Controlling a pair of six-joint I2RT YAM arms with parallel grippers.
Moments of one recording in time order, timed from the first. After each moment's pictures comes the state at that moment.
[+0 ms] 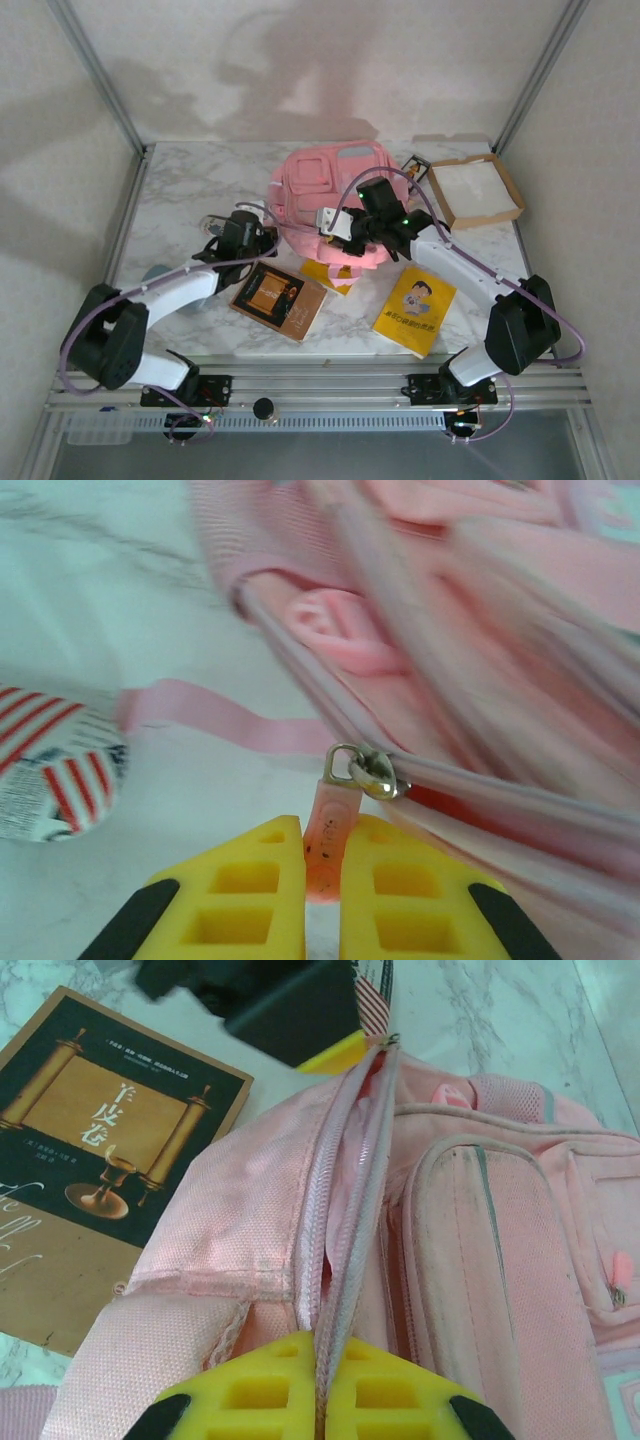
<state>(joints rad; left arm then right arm) -0.43 1.44 0.74 0.09 -0.09 -0.43 0.63 1.49 1.18 -0.48 -0.38 -0.85</state>
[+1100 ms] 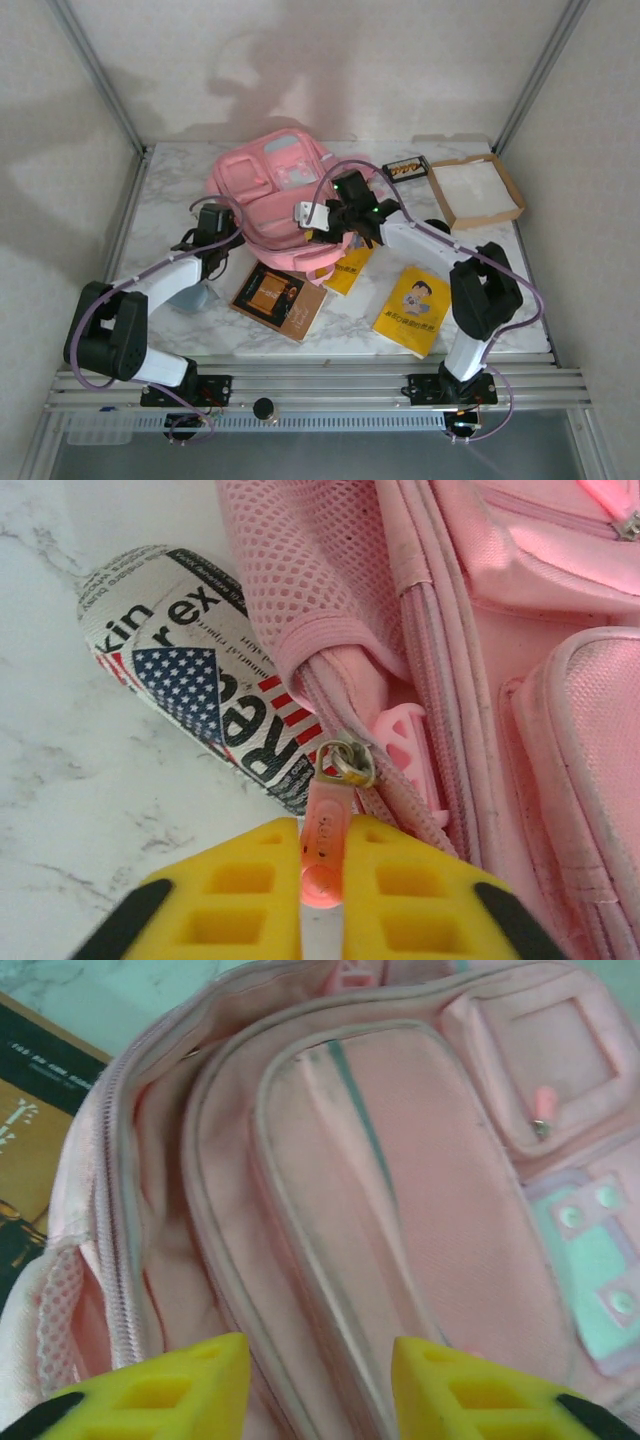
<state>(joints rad) -0.23 1.43 0.74 -0.07 -0.22 -0.64 0.66 1.73 1.32 -0.34 -0.36 -0.89</state>
